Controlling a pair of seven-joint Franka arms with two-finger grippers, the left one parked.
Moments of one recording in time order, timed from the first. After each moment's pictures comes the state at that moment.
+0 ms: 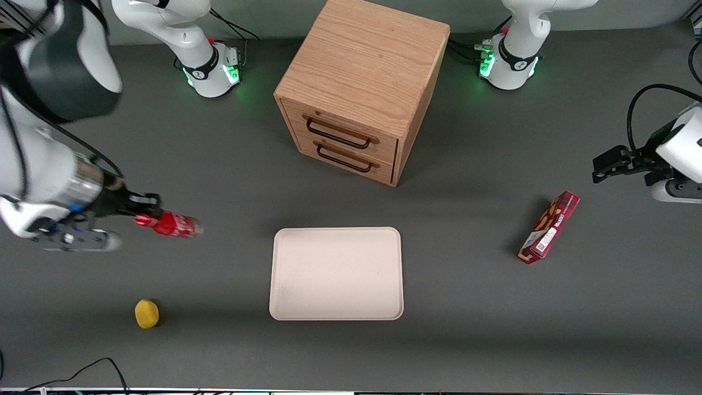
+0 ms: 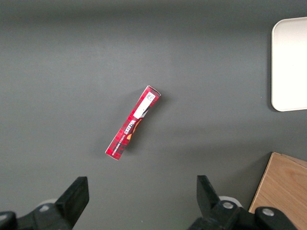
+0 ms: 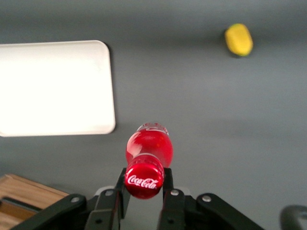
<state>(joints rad) 0.18 0.45 0.06 -1.11 0.00 1.50 0.30</state>
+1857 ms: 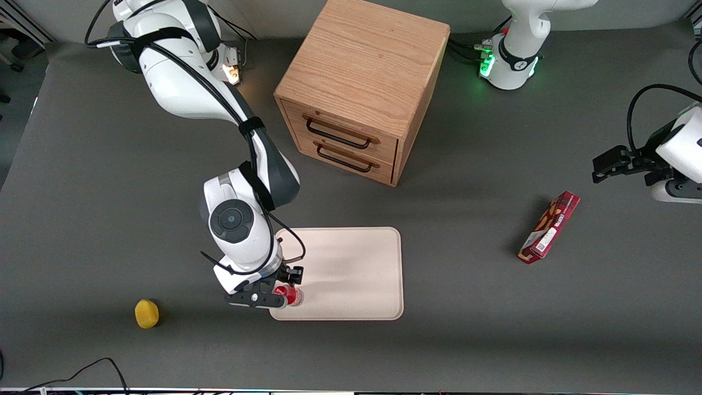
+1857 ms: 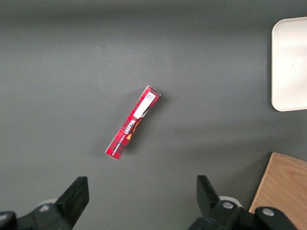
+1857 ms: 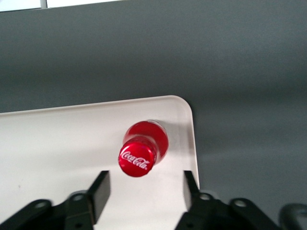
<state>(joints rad) 0.50 0.89 -0.11 -1.00 -0.01 2.03 0.56</state>
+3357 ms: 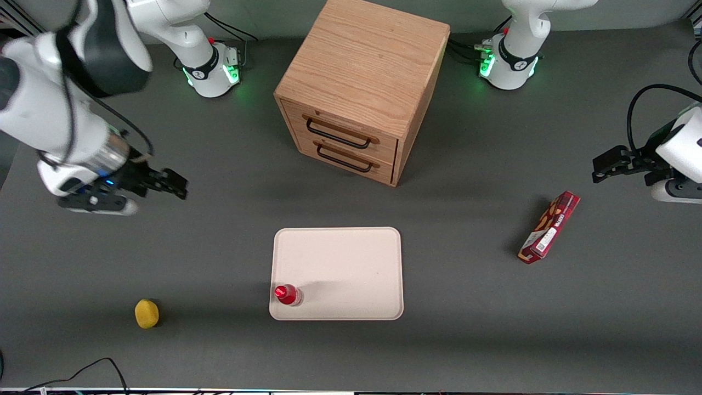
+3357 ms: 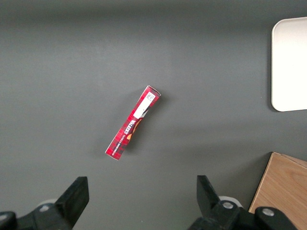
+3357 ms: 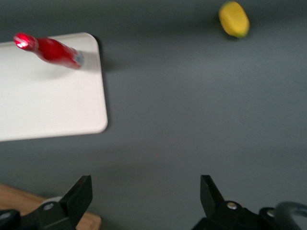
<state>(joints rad) 0.24 0.01 -0.10 -1.79 0.04 1.81 0.26</state>
